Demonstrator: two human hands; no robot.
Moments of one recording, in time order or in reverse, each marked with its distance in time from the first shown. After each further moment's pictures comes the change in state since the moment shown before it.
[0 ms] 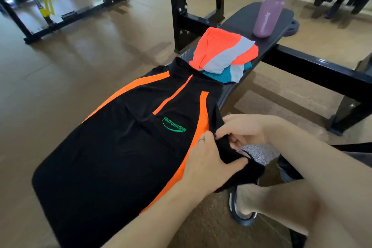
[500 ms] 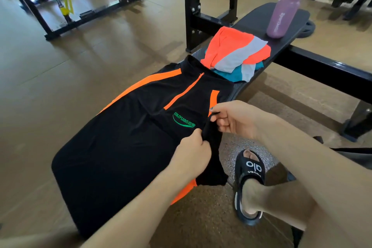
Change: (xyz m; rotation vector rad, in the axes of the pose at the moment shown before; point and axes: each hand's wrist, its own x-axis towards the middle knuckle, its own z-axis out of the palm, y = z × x) left_hand -0.006 -0.011 -0.051 -0.144 -0.092 -0.302; right_hand 0.018 -0.020 0.026 0.427 0.157 -0.126
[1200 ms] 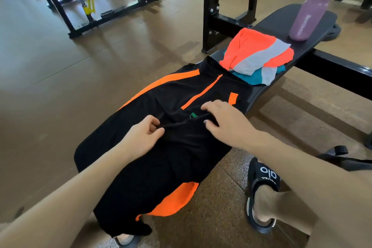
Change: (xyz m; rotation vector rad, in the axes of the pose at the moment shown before) left_hand 0.025 -0.107 -0.124 0.104 0.120 -0.043; right_hand 0.023 0.024 0.043 -1.239 0.232 -0.792
